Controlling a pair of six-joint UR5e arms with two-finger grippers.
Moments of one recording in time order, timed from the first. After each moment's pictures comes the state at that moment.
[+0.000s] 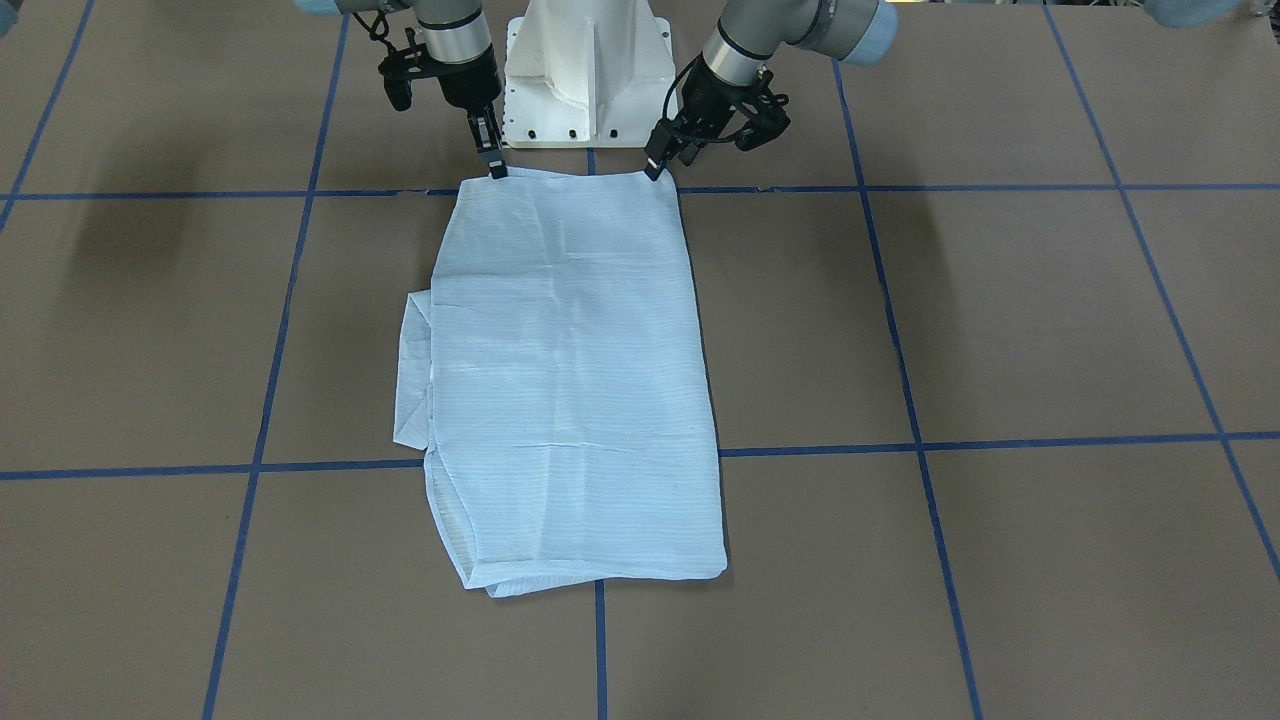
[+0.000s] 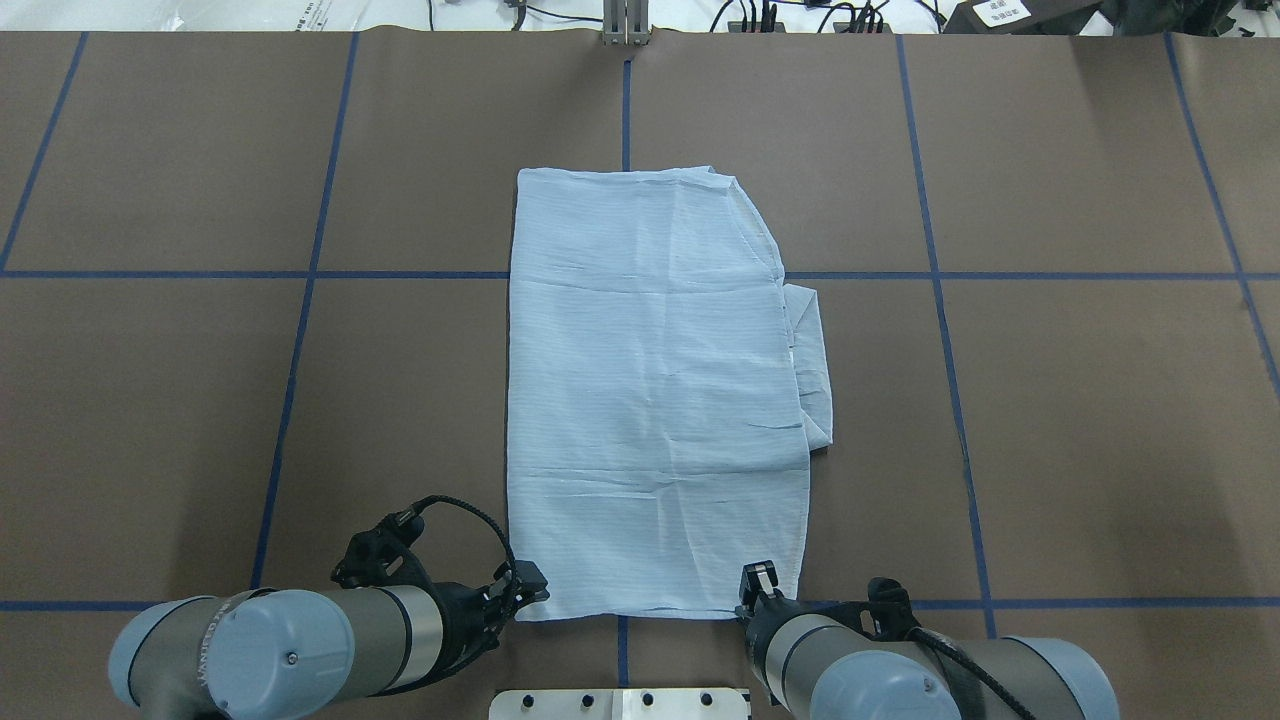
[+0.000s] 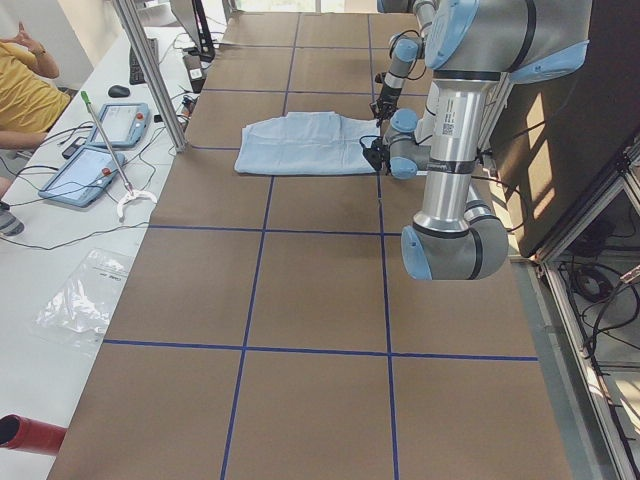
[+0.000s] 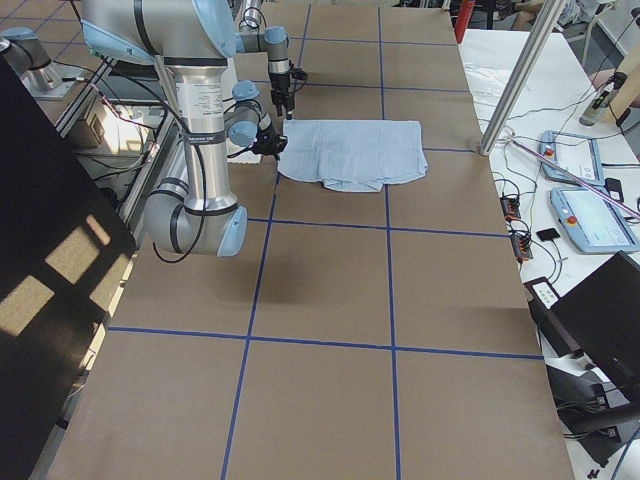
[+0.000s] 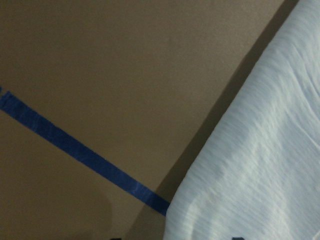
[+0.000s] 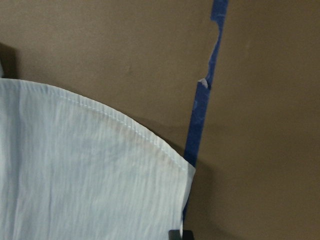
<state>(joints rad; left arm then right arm) -0.11 -1.83 -1.92 -2.13 -1.56 -2.19 0.02 -1.31 2.04 -1.41 1.36 2.94</state>
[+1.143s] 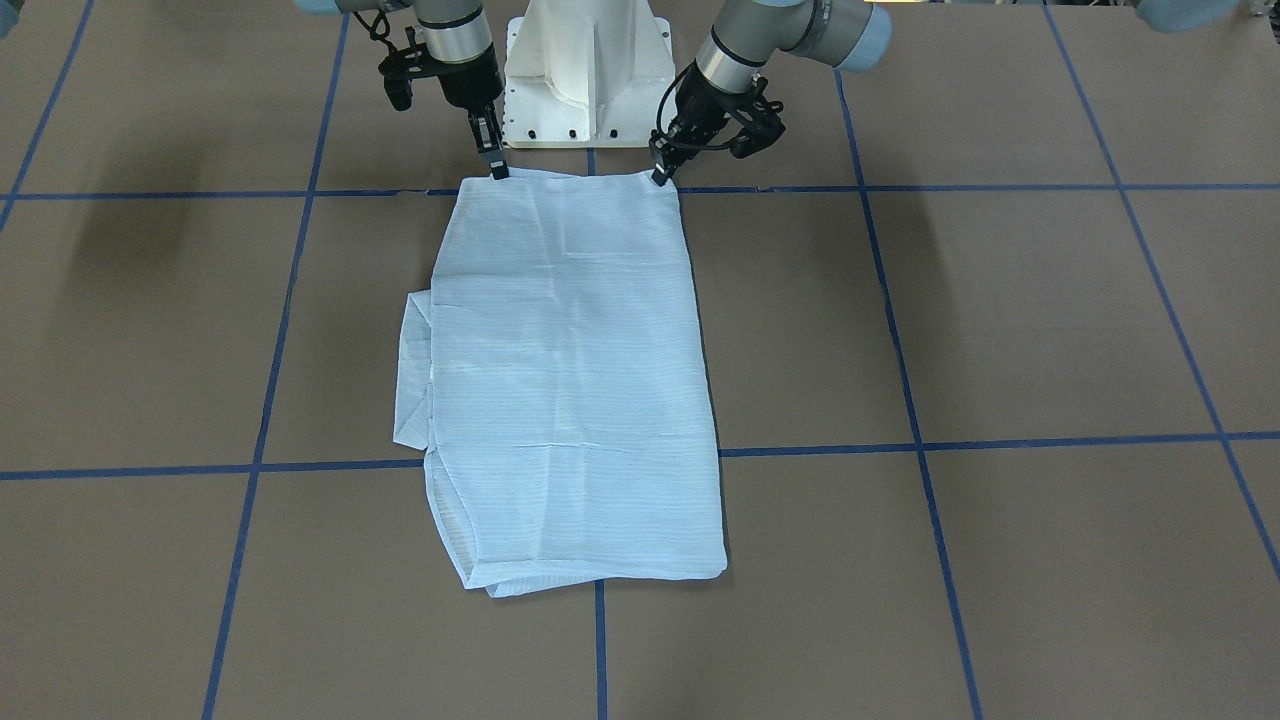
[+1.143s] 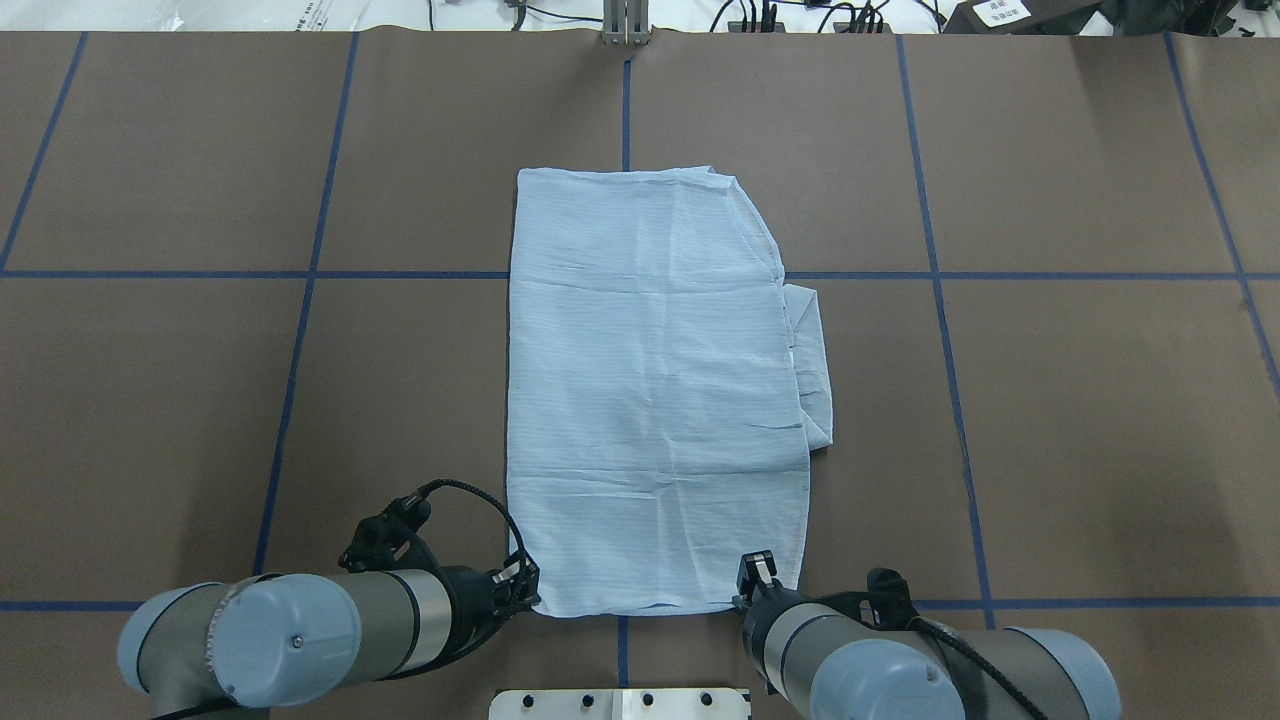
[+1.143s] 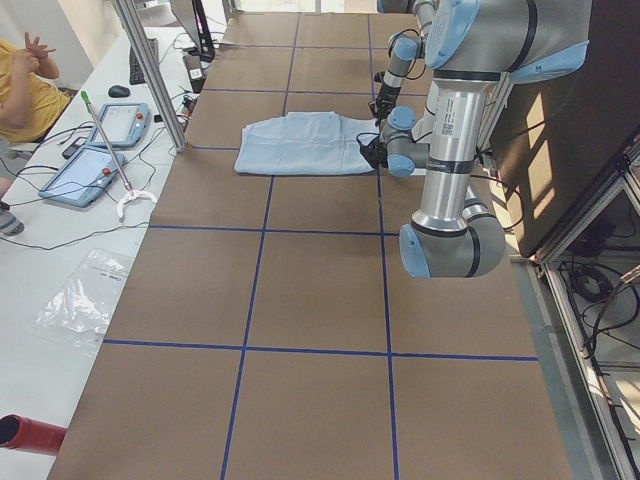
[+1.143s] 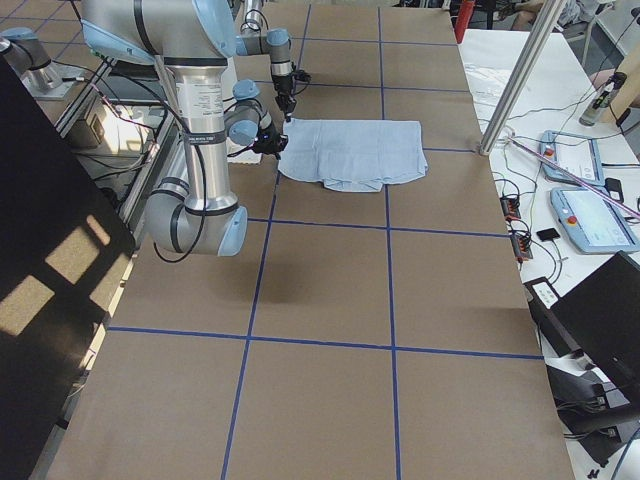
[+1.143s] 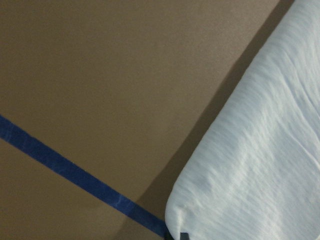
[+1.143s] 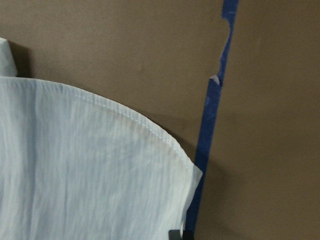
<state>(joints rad) -0.14 -1.85 -1.93 -2.13 -1.56 -2.20 0.04 -1.30 2.06 -1.42 1.37 2.94</state>
